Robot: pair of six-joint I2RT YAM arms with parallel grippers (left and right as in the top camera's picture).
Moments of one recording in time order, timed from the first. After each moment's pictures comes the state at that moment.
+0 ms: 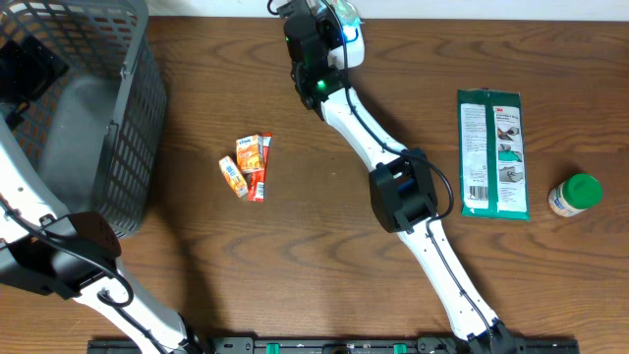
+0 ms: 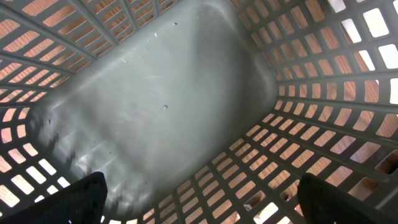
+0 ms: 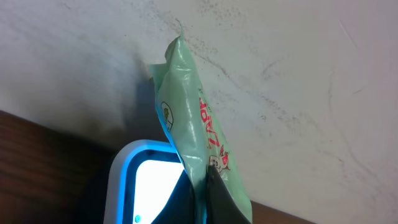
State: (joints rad) left arm 0.53 2.06 2.45 -1.55 0.11 -0.36; right arm 0.54 2.91 2.65 0.01 0.78 -0.52
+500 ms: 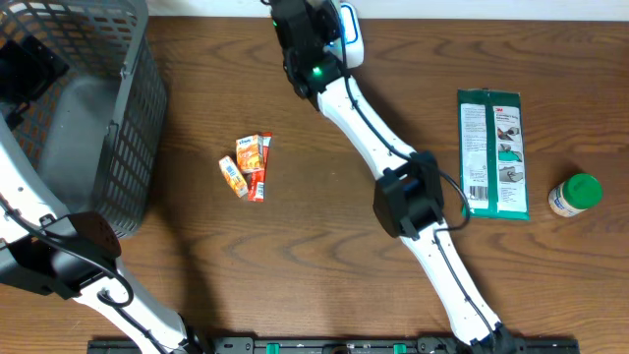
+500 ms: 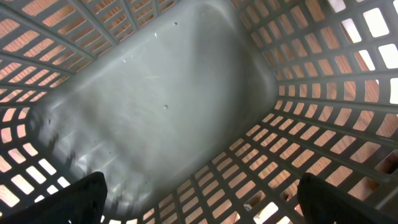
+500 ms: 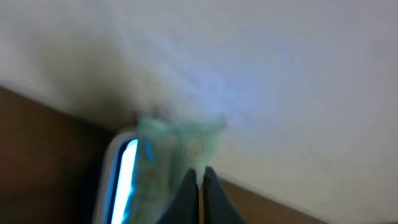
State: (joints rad) left arm 0.53 2.06 2.45 -1.55 0.11 -0.36; right arm 0.58 2.71 2.64 -0.38 0.79 -0.42
